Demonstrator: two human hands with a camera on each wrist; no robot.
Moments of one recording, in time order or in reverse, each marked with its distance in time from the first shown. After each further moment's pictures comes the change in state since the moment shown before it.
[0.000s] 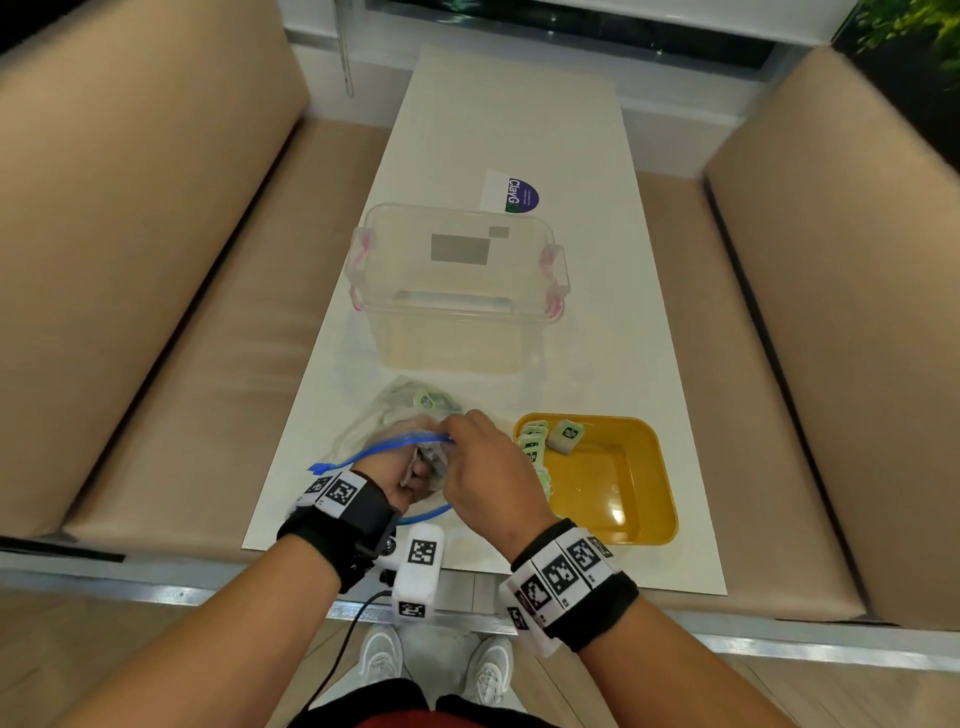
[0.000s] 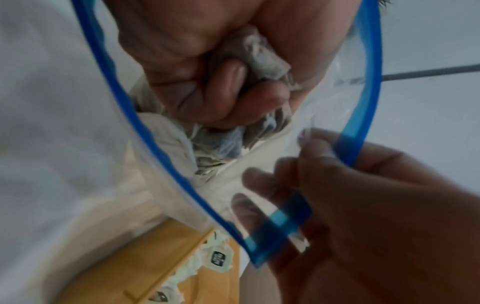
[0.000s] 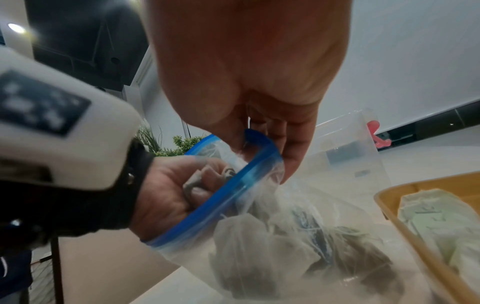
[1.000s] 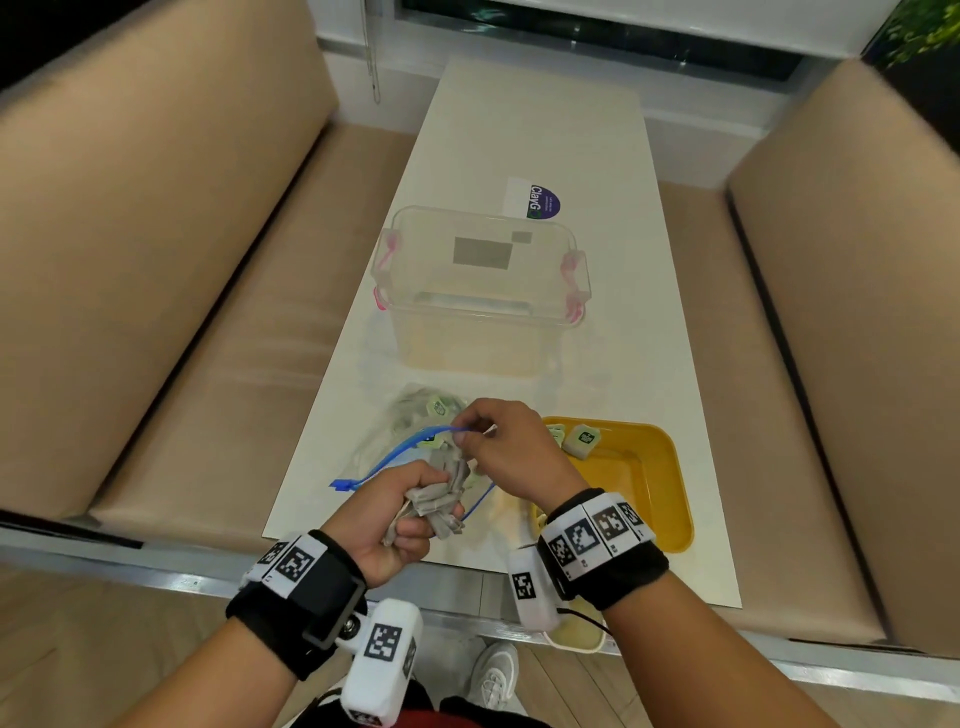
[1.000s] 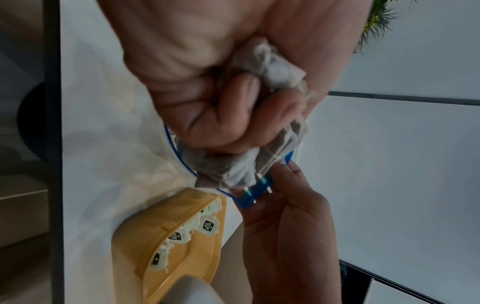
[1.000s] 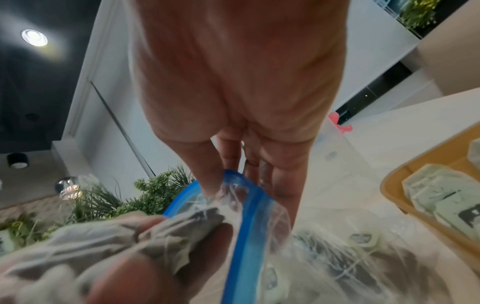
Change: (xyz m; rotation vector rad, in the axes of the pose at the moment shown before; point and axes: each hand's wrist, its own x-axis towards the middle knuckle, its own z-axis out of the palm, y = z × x) left_hand -0.055 -0.011 -0.033 -0.140 -0.330 -0.175; right_hand 0.029 0.011 -0.014 0.433 -0.156 0.187
